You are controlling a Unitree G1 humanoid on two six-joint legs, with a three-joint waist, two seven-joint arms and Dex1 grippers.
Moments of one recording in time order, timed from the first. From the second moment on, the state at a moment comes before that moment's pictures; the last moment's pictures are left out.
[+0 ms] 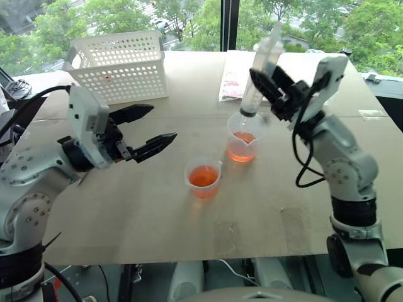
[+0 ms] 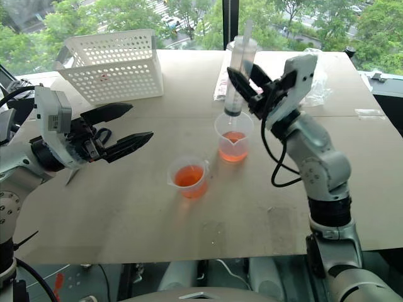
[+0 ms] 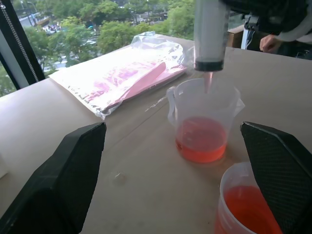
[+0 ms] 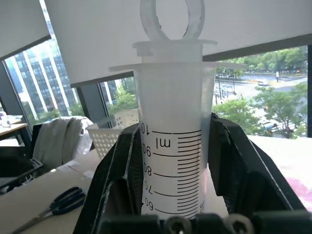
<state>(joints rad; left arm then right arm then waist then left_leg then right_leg) -0.21 0.89 0.42 -0.51 -0.84 0.65 -0.75 -0.56 -0.22 0.04 -0.26 0.60 0.38 0.31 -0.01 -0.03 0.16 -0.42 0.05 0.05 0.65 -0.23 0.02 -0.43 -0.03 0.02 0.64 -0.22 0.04</state>
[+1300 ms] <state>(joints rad) -1.02 0.70 -0.07 0.23 -0.35 0.45 -0.97 -0.58 -0.14 0.14 -0.08 0.26 0.42 0.39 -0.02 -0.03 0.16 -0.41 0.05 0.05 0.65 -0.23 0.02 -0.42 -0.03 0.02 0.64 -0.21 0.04</state>
